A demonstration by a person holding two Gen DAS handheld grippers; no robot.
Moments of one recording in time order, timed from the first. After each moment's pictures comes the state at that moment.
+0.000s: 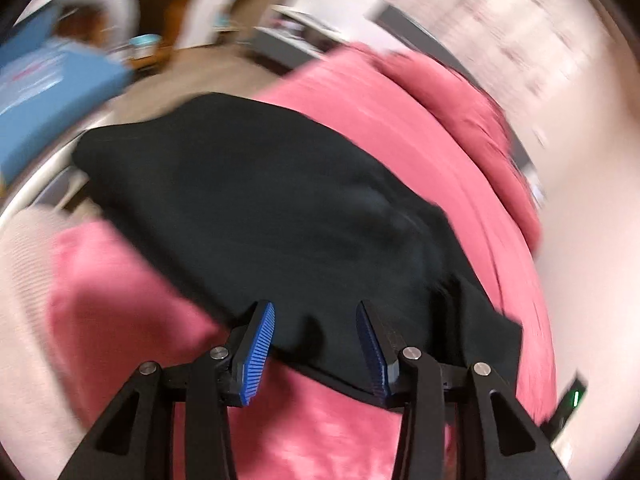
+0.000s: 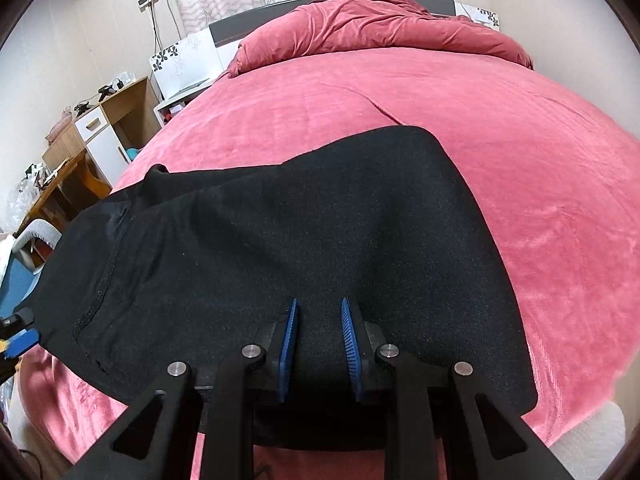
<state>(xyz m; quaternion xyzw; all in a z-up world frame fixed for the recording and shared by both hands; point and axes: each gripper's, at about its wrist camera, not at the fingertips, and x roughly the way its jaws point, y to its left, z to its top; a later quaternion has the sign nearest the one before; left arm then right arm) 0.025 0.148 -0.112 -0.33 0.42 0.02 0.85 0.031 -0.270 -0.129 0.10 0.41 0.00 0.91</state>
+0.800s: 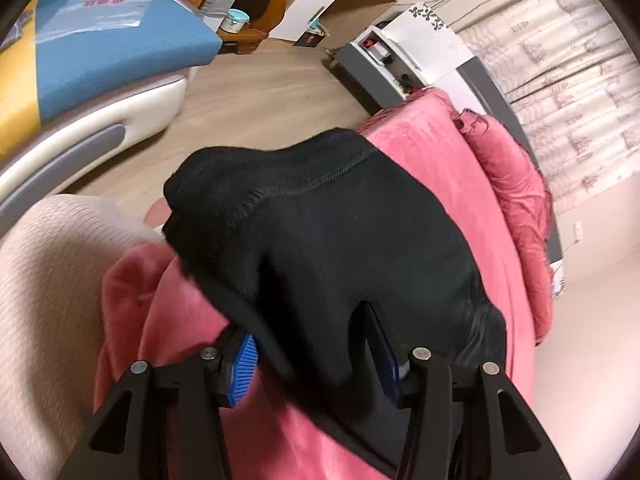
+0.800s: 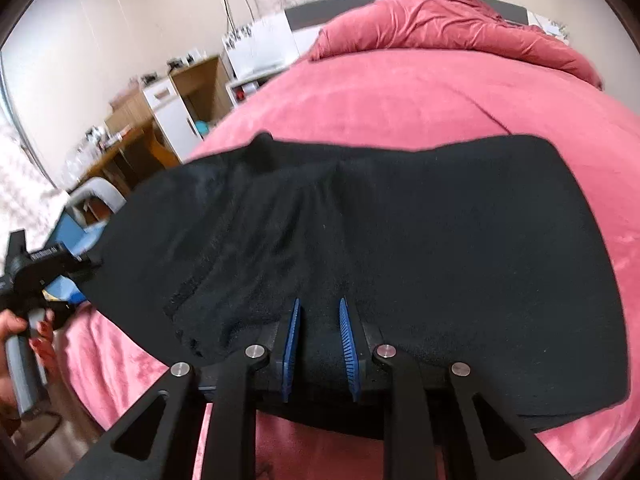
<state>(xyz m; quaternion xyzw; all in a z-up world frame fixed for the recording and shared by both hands) 0.058 0.222 -0.153 -0.43 0.40 0.09 0.81 0.030 -0.211 -0.130 0.07 0.42 0.12 0.90</state>
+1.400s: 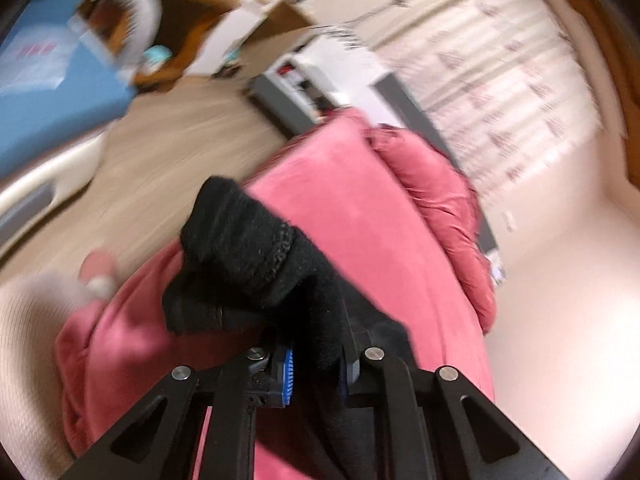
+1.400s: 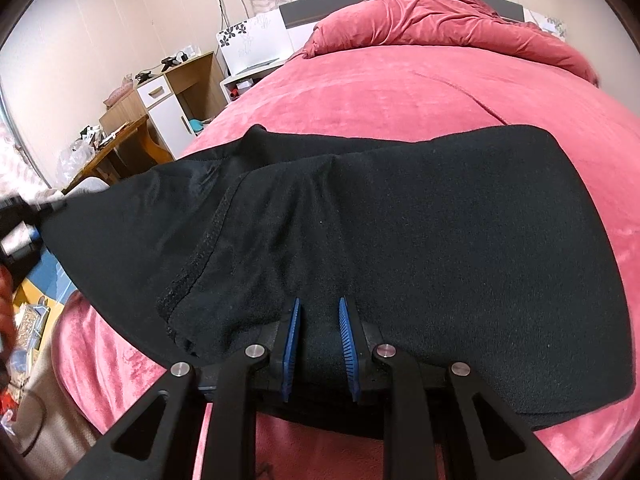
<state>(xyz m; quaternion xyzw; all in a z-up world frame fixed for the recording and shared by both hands) 0.065 0.202 -0.068 -0.39 0.30 -0.04 0.87 0.031 -0.209 -0.134 0.08 0.42 0.12 0.90</state>
